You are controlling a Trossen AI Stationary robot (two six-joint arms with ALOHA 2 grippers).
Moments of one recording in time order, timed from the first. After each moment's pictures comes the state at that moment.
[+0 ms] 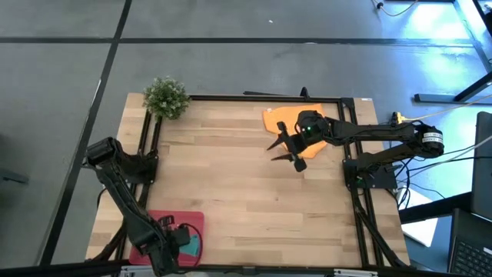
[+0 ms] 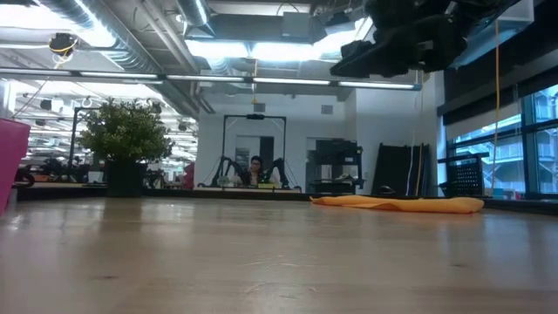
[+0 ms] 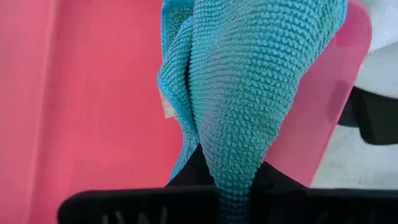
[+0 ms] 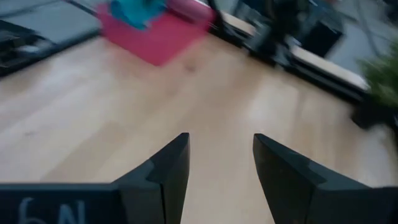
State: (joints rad) left arm -1.00 1.73 1.22 -0.81 -0.08 -1.31; right arm -0.24 1.27 0.76 0.02 -0.52 -0.56
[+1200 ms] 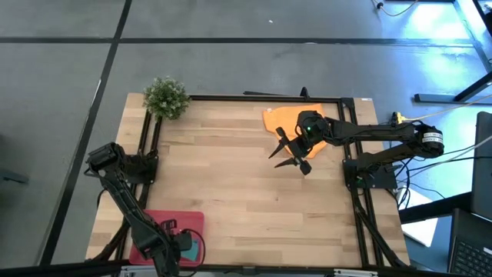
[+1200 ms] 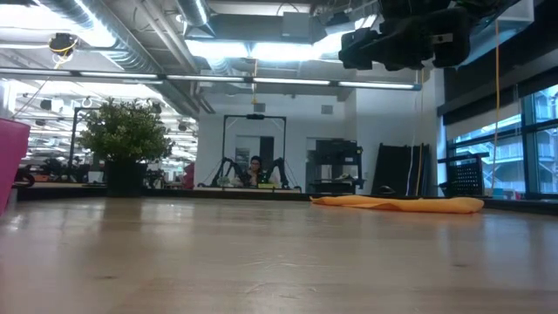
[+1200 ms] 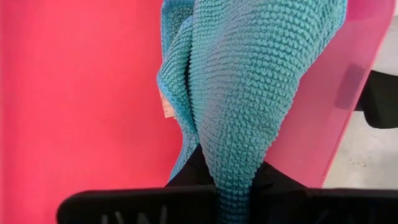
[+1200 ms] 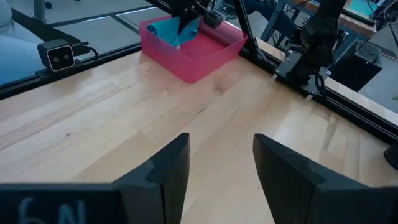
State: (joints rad) left arm -1.00 1.79 1.22 -0.75 -0.03 -1.25; right arm -0.24 1.27 0.76 0.02 -0.67 -0.63
